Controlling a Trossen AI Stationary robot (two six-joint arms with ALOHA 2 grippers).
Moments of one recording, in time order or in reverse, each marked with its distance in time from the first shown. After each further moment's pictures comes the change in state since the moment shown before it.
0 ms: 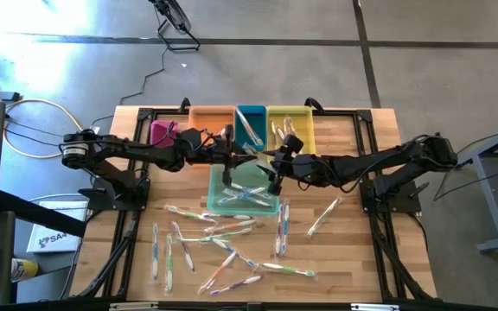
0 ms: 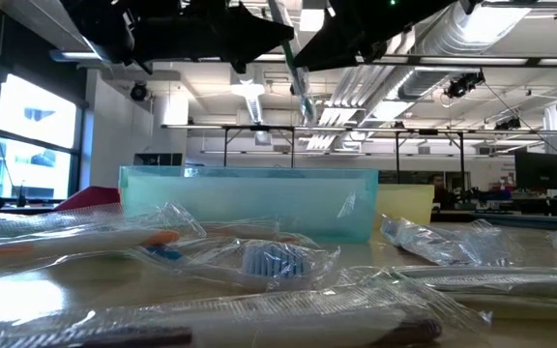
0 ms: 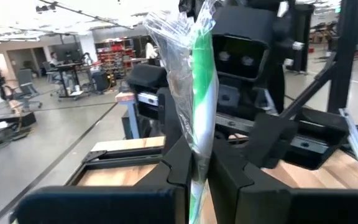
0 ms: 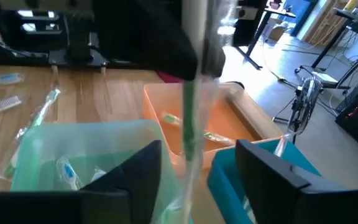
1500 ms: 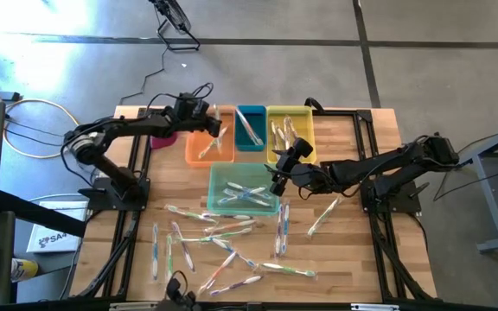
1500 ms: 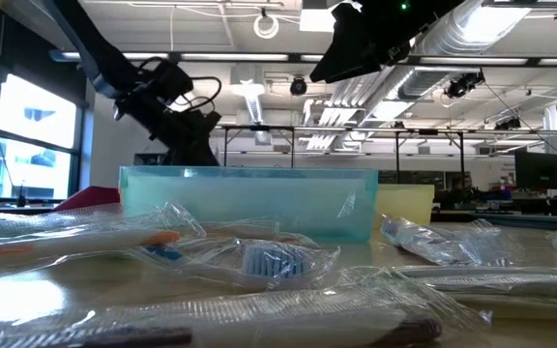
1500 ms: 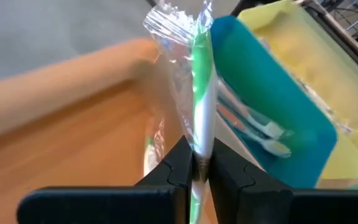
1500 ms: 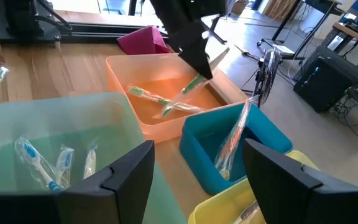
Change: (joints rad) left arm 0.582 0.069 0.000 -0.633 -0.002 -0.459; right arm 0.058 -0.005 0.000 -0.151 0.220 0.137
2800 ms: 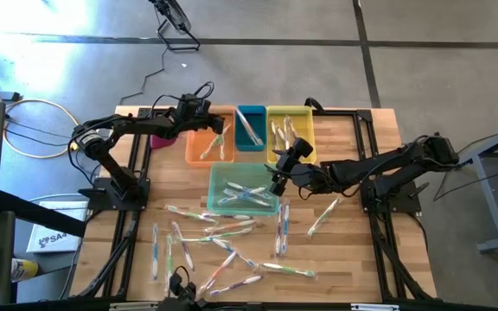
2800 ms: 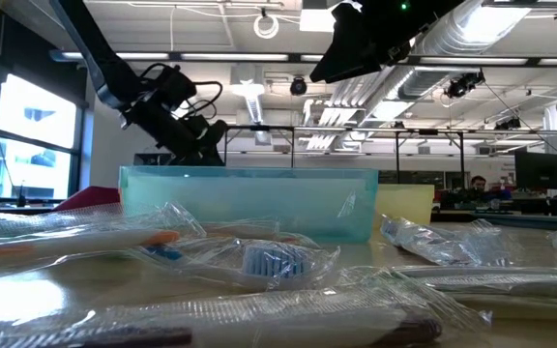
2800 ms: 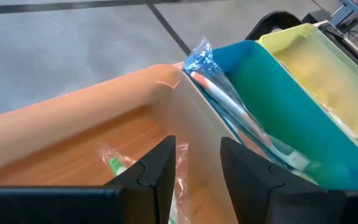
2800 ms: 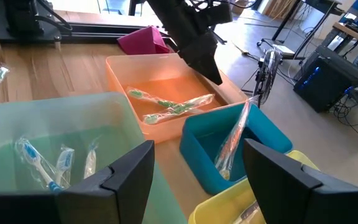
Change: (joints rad) left arm 0.000 0.081 0.000 0.152 -0.087 -0.022; right arm 0.000 0.000 0.000 0.000 0.000 0.000
